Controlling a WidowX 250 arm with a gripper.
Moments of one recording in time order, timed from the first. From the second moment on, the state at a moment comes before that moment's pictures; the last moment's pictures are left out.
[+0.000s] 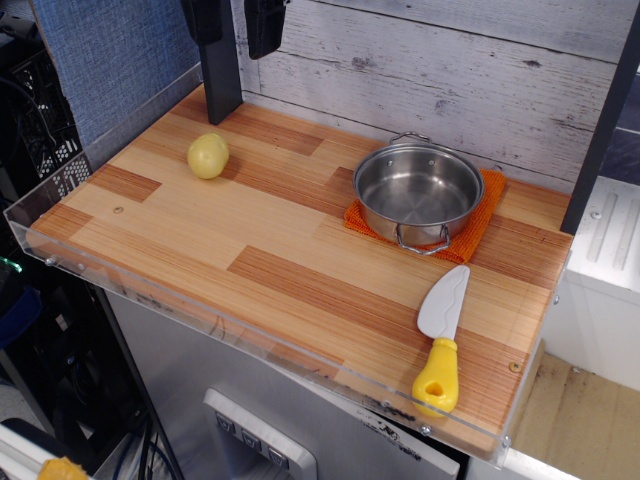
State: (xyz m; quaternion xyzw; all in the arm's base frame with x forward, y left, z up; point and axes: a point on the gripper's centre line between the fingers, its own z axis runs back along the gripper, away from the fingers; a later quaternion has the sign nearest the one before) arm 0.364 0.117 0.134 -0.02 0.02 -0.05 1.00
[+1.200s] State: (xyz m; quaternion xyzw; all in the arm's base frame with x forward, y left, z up) arm 0.381 0.028 0.065 0.02 0.00 0.01 1.00
